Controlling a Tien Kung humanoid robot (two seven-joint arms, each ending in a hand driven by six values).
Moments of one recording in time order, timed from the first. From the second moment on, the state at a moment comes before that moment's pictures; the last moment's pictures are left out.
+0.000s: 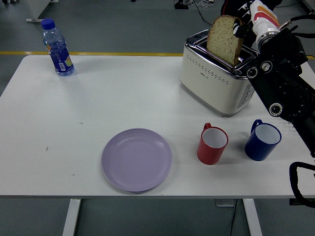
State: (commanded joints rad) left arm -0.11 0.07 -1.07 -0.18 1.25 0.06 0.27; right arm 1.05 -0.03 1.14 0.77 -1.97 -0.22 -0.38
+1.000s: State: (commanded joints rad) left arm -0.11 0.07 -1.06 -0.18 1.24 0.05 0.27; right arm 1.05 -0.07 1.18 0.83 -1.88 -0.22 -0.32
